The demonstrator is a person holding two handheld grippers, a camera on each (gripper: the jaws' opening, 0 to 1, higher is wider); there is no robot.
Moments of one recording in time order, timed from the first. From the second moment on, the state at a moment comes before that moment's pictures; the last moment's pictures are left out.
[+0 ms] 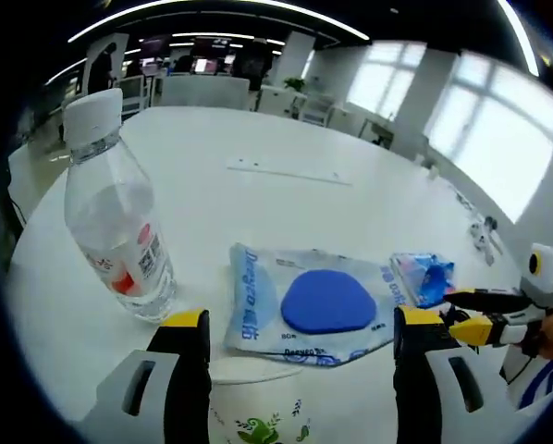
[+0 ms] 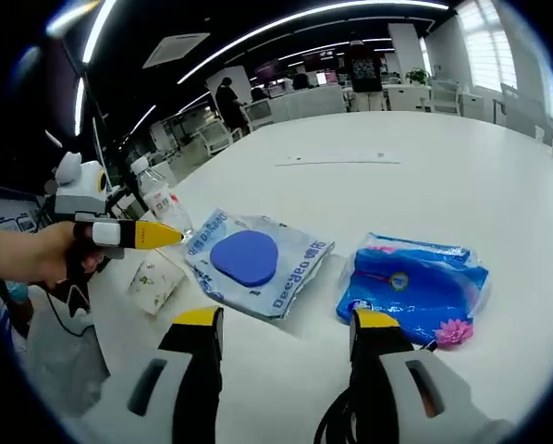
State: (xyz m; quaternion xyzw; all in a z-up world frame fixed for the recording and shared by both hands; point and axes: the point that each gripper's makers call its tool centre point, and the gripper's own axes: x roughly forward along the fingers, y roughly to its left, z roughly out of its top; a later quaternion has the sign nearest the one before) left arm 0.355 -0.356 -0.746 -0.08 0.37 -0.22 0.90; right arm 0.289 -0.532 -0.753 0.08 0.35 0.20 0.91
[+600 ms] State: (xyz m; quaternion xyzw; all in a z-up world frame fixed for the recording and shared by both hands) left arm 0.362 -0.345 -0.771 -0.08 0.41 -0.19 0.89; right arm 0.301 -0.520 -0.769 0.10 0.36 0.19 0.91
